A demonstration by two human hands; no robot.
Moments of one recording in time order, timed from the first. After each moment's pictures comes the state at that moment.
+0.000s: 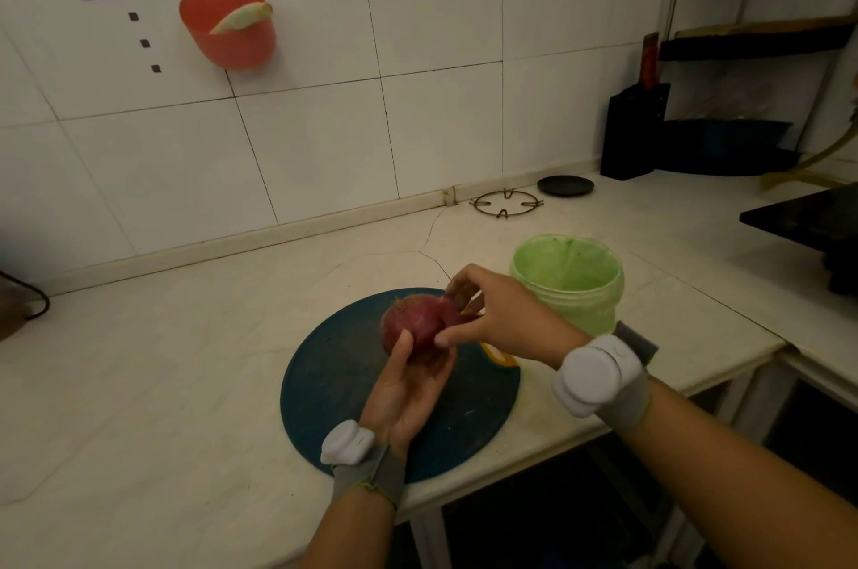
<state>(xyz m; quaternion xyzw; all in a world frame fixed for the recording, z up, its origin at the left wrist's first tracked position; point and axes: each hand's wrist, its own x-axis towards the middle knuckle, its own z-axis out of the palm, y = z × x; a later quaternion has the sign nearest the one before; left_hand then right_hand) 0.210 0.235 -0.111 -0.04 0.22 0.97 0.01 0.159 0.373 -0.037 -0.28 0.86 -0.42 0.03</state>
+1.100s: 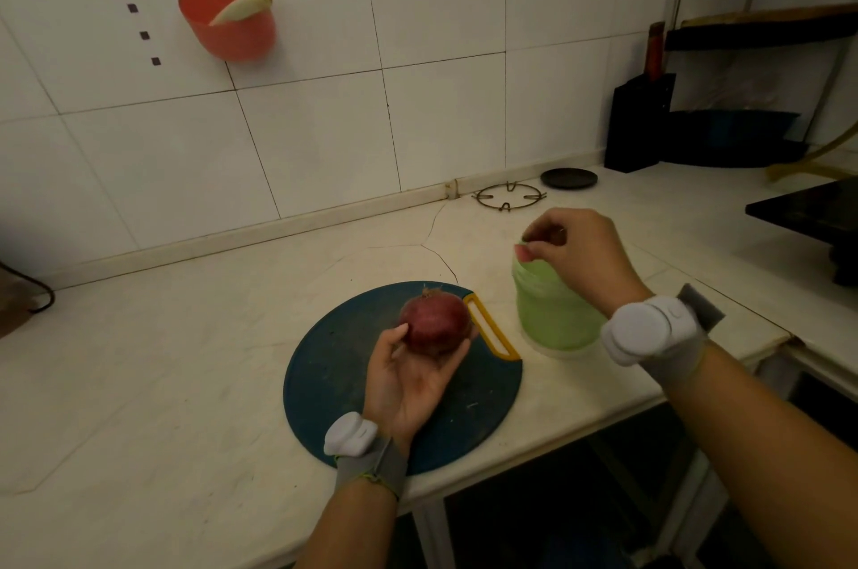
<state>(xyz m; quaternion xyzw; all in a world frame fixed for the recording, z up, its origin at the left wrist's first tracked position) 0.206 0.230 -0.117 0.00 0.19 0.98 0.10 0.130 0.425 -0.010 -0.15 0.88 -0.43 -0.16</state>
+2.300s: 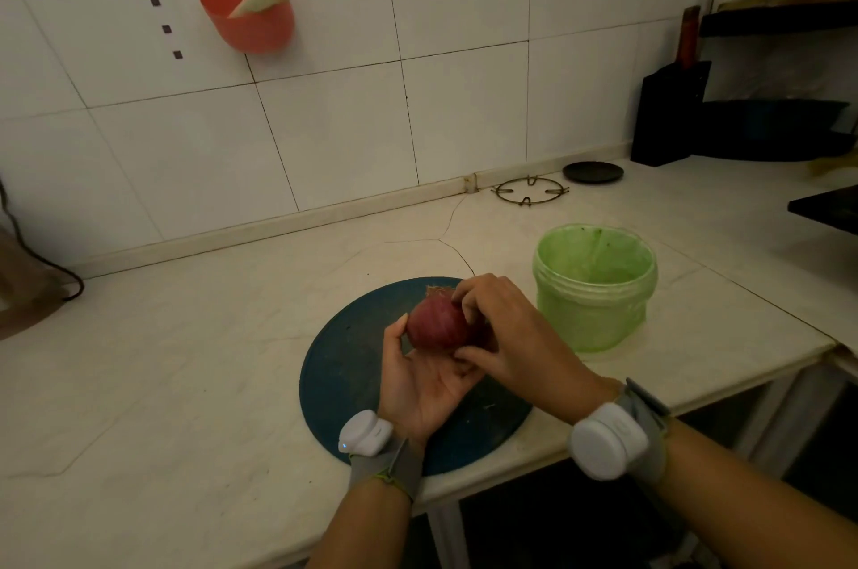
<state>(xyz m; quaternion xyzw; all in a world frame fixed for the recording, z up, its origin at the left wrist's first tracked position) 0.201 0.225 -0.130 0.01 0.27 0.96 0.09 0.173 0.366 -0.075 -0.45 0.80 -0.35 -0.20</state>
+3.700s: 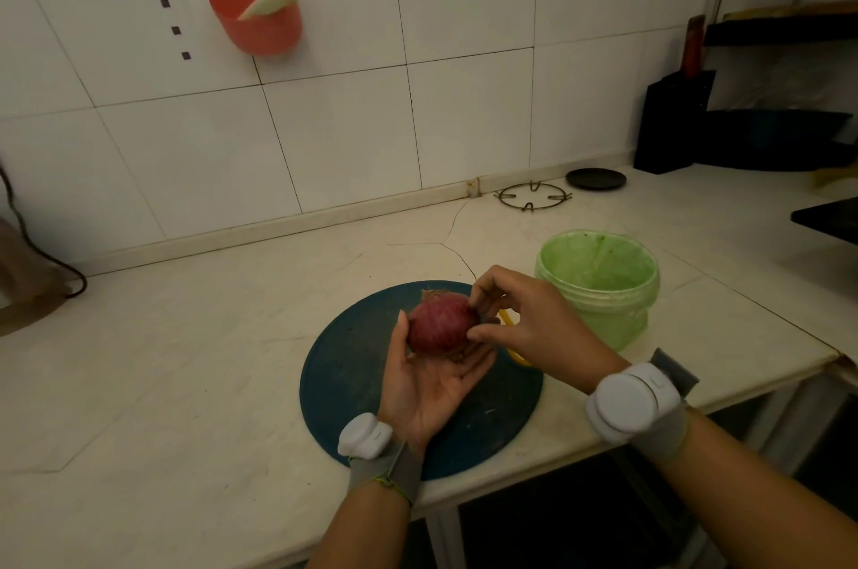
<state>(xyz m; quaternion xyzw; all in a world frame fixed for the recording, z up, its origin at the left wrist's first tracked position) 0.207 0.230 -0.117 -0.01 0.22 0.97 0.09 0.154 0.379 -0.060 -0.40 0.78 -0.48 -0.07</state>
